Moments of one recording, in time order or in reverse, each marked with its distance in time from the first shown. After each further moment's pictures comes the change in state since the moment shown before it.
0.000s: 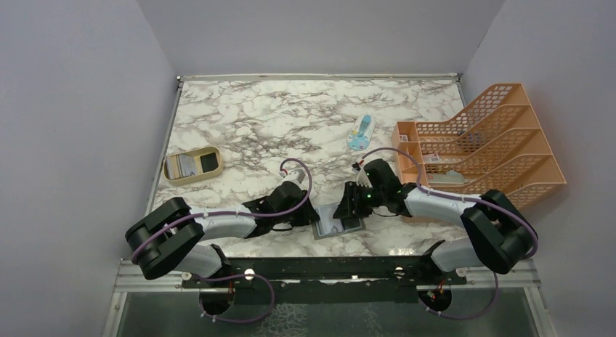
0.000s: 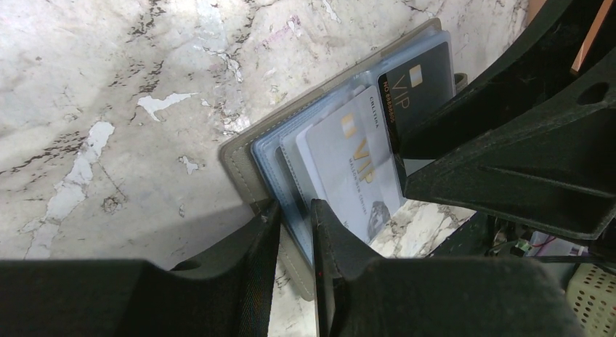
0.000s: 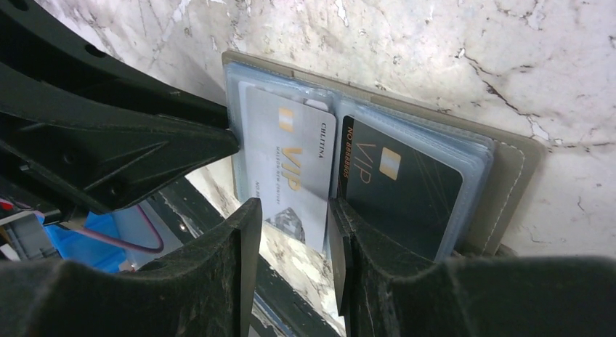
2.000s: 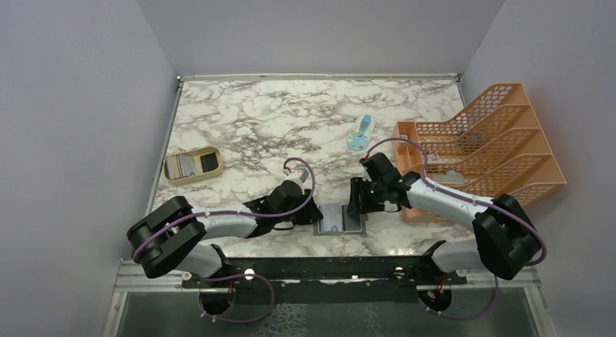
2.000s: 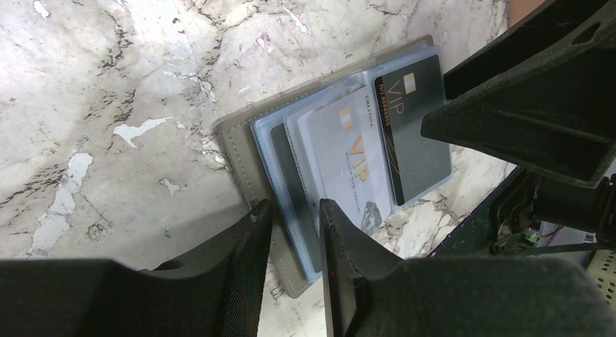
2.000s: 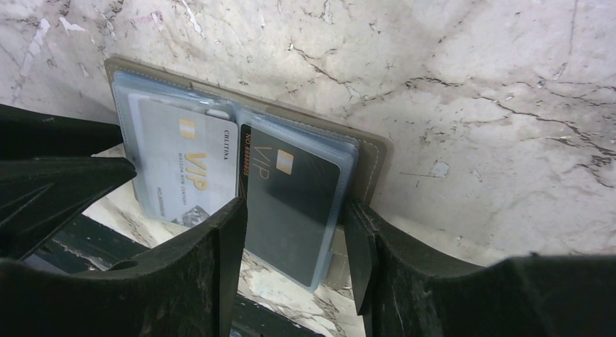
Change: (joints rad) left arm 0.000 0.009 0.000 0.061 0.008 0.071; right arm 0.000 -0.046 0.153 -0.407 0.315 -0.126
